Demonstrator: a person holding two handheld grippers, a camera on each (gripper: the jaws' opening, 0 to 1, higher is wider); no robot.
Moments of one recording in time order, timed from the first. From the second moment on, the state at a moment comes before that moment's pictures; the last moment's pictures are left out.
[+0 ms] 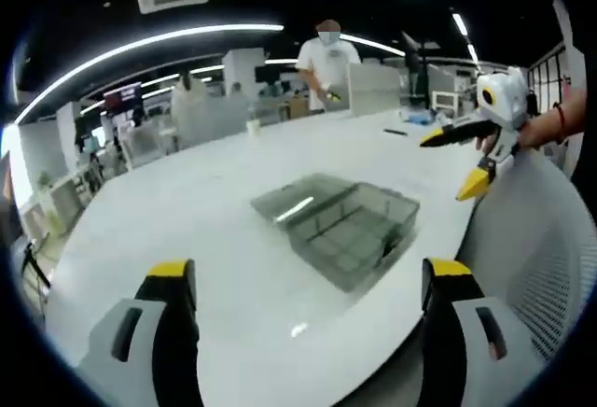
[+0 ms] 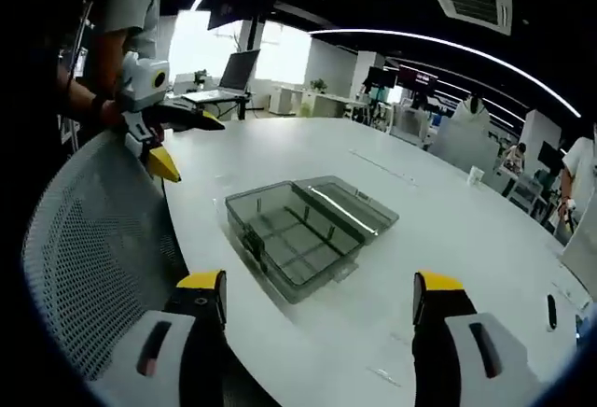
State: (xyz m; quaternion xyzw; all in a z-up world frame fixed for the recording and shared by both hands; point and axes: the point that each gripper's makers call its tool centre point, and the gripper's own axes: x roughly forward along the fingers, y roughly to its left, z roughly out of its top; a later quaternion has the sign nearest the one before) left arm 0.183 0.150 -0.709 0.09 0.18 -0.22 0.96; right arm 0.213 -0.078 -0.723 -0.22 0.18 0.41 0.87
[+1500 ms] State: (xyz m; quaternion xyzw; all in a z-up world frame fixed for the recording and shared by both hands) left arm 0.179 0.145 -0.718 0.12 0.19 -0.23 0.95; right arm 0.208 -0.080 -0.731 -0.27 0.19 0.42 0.85
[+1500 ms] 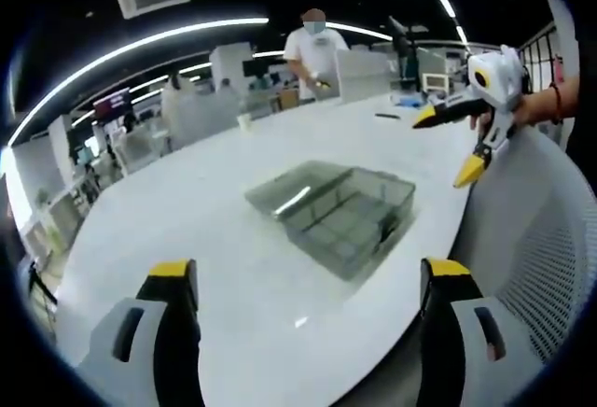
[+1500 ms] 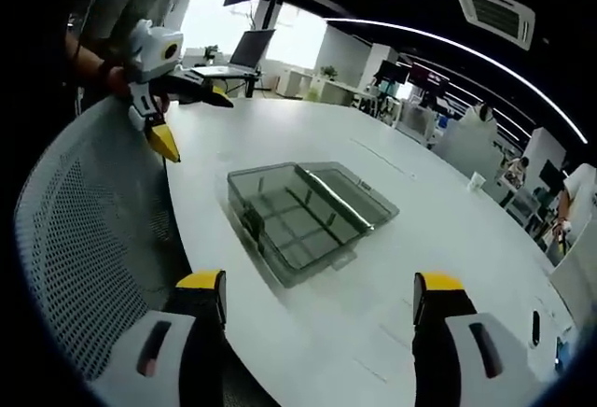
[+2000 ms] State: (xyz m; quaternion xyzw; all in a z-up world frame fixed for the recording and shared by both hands) left arm 0.174 0.139 -0.715 0.13 0.21 -0.26 0.93; right arm 0.218 -0.094 -0.716 -0.24 0.22 0.38 0.86
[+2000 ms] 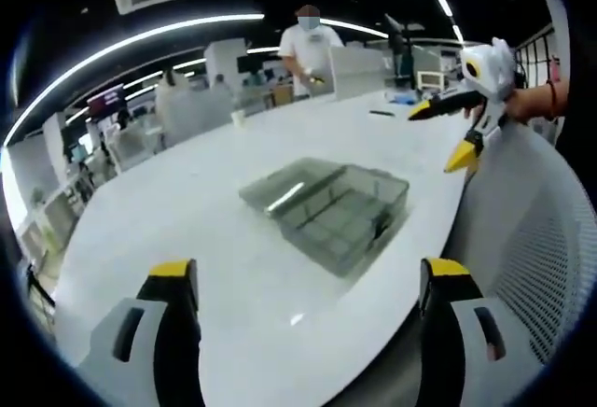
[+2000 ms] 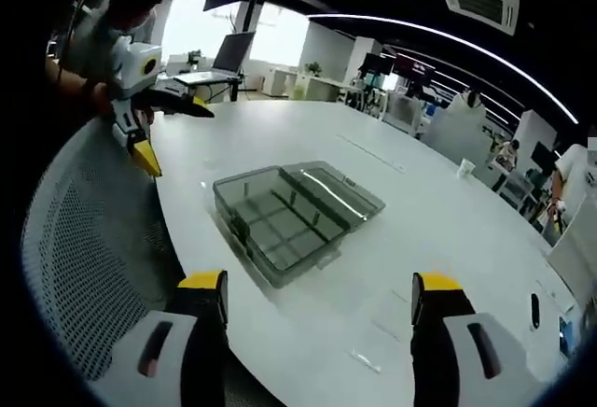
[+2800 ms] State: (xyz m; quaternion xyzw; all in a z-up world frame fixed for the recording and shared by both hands) left arm 0.225 0.058 -0.668 0.10 0.16 -0.31 0.93; right arm 0.237 -0.128 -0.735 -0.21 0.31 0.34 0.87
